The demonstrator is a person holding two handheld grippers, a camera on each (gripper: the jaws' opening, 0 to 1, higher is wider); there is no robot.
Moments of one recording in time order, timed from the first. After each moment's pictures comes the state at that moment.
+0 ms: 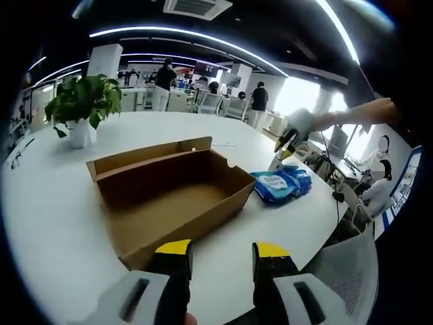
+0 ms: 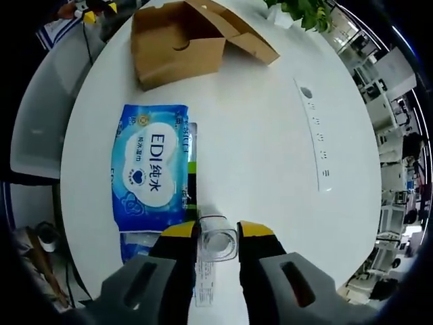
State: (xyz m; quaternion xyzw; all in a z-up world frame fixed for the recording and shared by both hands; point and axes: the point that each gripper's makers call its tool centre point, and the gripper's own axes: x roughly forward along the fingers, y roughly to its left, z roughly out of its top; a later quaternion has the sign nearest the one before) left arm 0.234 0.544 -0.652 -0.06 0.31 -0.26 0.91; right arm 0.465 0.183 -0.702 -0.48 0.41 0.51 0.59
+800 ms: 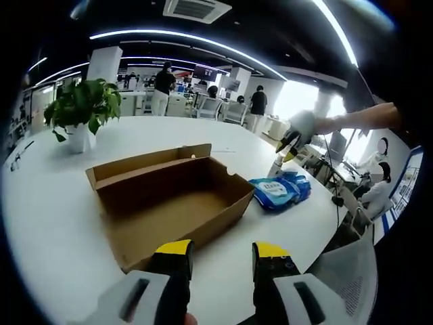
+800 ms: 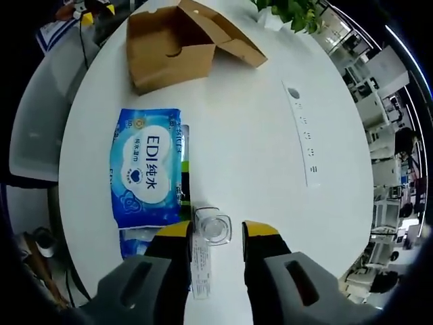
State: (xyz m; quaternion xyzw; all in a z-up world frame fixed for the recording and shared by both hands) left arm 0.245 0.544 -0.642 -0.07 0.30 -0.26 0.92; right arm 0.471 0.173 -0.679 -0.48 0.39 0.48 0.62
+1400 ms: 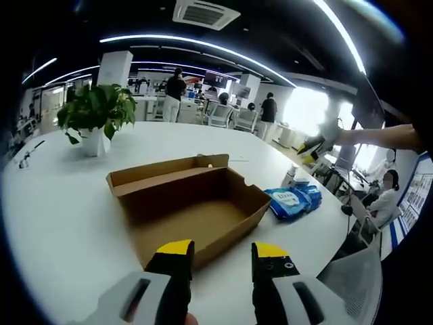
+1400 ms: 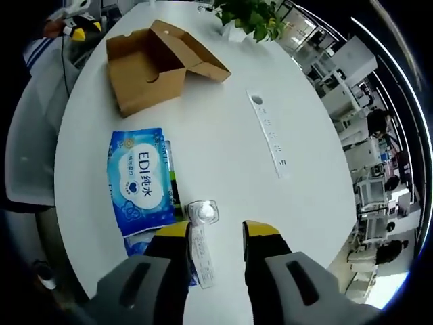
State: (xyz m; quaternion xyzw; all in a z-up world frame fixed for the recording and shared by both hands) left arm 0.261 0.580 -0.629 -0.07 0.28 -0.22 0.93; right arm 0.468 0.159 -0.635 -0.43 0.37 0.41 0.72
